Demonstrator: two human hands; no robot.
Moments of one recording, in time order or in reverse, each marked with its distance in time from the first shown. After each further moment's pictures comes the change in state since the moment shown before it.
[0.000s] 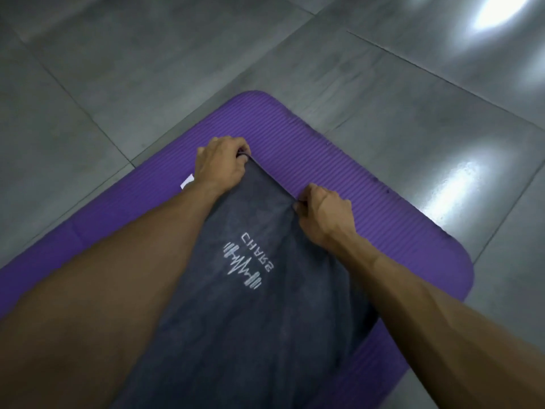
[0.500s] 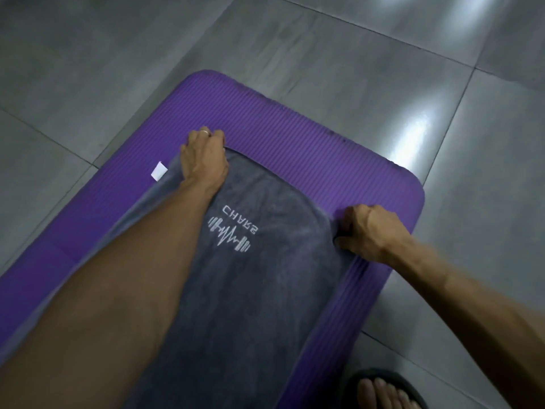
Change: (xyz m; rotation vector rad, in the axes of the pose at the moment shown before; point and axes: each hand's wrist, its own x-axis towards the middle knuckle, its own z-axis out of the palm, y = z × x) left_hand -0.024 0.021 0.023 0.212 0.031 0.112; right_hand -0.131 0.071 -0.022 -0.138 -0.220 0.220
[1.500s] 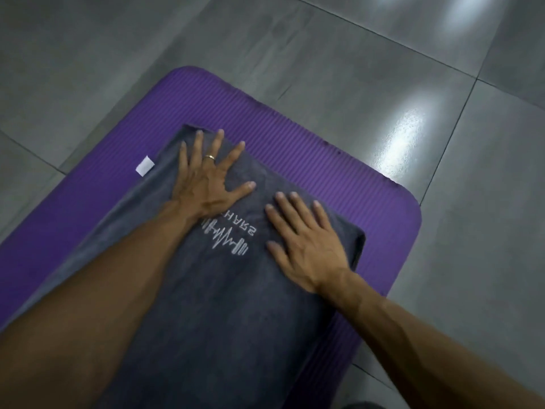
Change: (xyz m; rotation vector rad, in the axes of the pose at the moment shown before) left_hand -0.006 -0.002 0.034 0.036 -0.225 0.287; right_hand 0.037 -0.049 0.051 -0.119 0.251 -0.338
